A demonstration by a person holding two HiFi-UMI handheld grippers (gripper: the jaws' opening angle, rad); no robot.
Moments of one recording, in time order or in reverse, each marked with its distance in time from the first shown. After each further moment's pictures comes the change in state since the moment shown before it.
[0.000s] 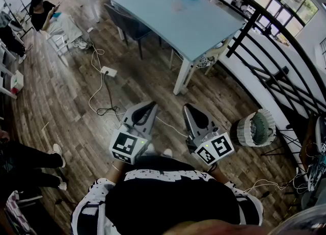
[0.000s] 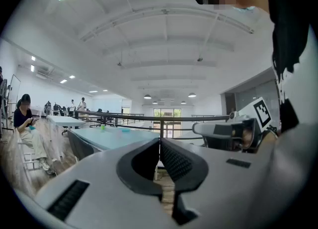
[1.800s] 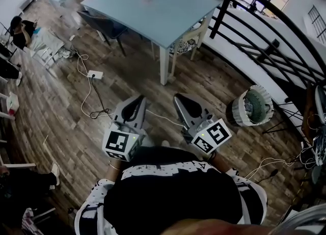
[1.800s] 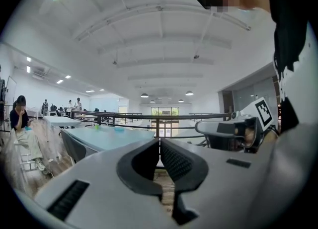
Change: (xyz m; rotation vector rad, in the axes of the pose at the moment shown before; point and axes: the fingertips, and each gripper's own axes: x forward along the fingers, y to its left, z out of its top) left arm 0.043 -0.057 -0.006 0.014 0.018 -0.022; right arm -0.058 -0.049 0.005 0.031 -0.037 -0.019
